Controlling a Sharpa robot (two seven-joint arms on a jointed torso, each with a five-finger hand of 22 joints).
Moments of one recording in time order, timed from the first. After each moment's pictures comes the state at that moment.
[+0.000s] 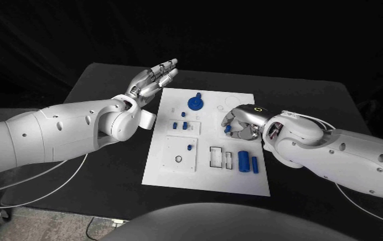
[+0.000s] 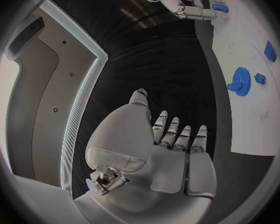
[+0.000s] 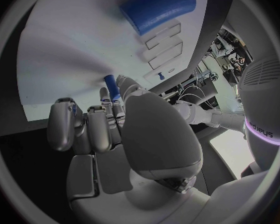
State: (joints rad) left arm 1.18 -0.85 -0.21 1.44 -0.06 -0.22 0.63; left_hand 1.33 0.14 -0.22 0.29 0.44 0.40 0.06 0.04 0.04 0.09 0.09 0.31 0.04 0.03 0.15 0.05 0.01 0.10 0.02 0.29 0.02 0.14; right arm 1.07 -0.79 -0.11 1.59 -1.61 -0.26 -0.13; right_hand 1.54 -0.10 0.19 0.18 0.30 0.97 0.17 0.14 0.14 0.91 0.13 0.32 0.08 1.43 0.06 1.40 1.29 0.07 1.39 0.17 1.27 1.31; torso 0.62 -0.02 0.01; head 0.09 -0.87
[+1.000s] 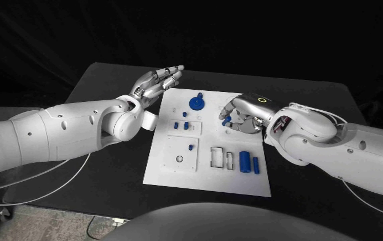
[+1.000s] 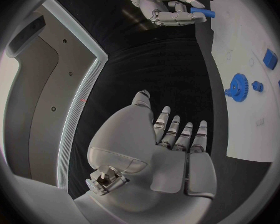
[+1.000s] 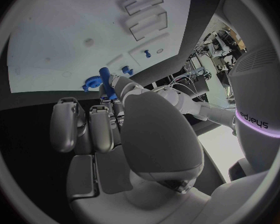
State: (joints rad) left arm 1.17 -0.84 -0.21 1.43 -0.06 -0.19 0.61; left_hand 1.37 0.17 -0.22 0.29 0.48 0.53 0.14 0.06 0.05 0.11 0.12 0.37 0.04 0.09 0.20 0.11 0.03 0.10 0.09 0.30 0.04 0.27; right arm 1.15 -0.84 -0.11 1.73 -1.62 -0.31 -0.12; right_hand 1.58 -0.11 0.34 0.11 0.30 1.07 0.14 0.15 0.18 1.04 0.13 0.31 0.07 1.43 0.02 1.40 1.29 0.07 1.40 0.13 1.28 1.31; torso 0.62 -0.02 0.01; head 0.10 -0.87
